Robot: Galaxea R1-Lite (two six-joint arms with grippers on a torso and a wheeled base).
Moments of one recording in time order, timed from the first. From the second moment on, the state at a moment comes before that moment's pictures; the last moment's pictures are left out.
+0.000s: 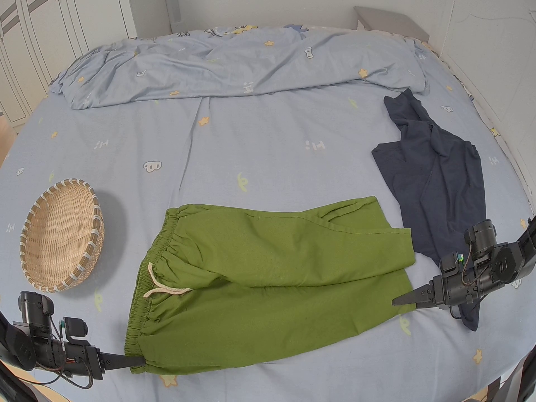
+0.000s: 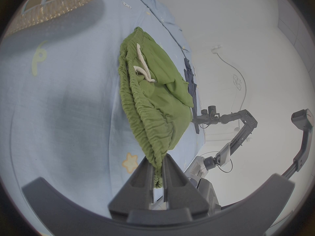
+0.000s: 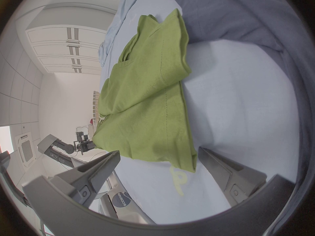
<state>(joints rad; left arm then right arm) 0.30 1.67 -0.02 -0.56 -1.09 0.10 0.00 1.94 -0.62 -0.17 0.83 0.06</state>
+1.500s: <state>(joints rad) 0.43 1.70 -0.07 -0.53 -1.08 0.06 0.05 1.79 -0.56 -0.08 0.66 0.07</state>
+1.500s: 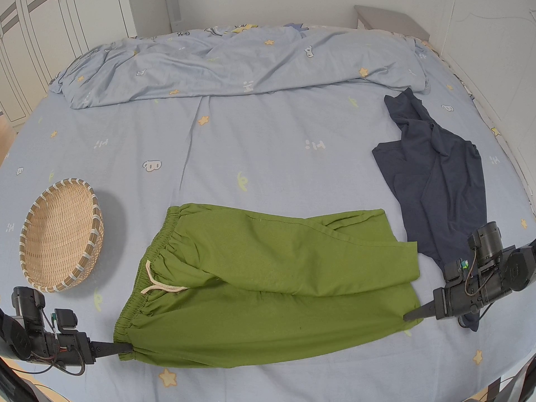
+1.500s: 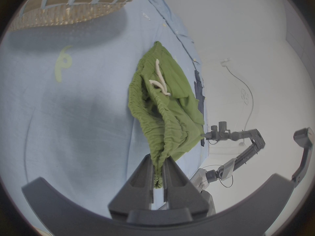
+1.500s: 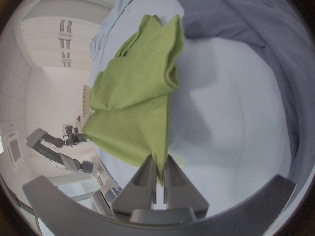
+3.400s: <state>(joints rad) 0.47 1.73 -0.10 -0.29 -0.88 0.26 0.25 1.77 -0.33 -0.23 0.58 0.08</state>
